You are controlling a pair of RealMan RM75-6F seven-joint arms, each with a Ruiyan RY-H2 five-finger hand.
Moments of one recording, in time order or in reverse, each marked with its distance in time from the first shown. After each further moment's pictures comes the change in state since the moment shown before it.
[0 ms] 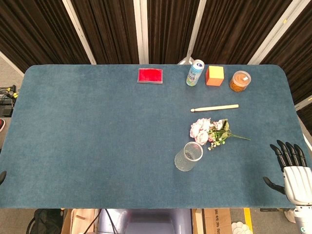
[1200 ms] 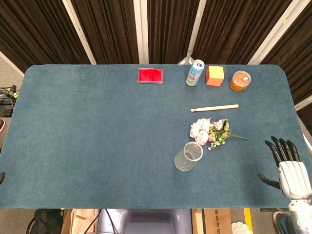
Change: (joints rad) left arm 0.009 -0.001 0.001 -0.008 -0.004 0.004 0.015; right arm 0.055 -0.009 0.029 0.014 0.032 -0.081 0.094
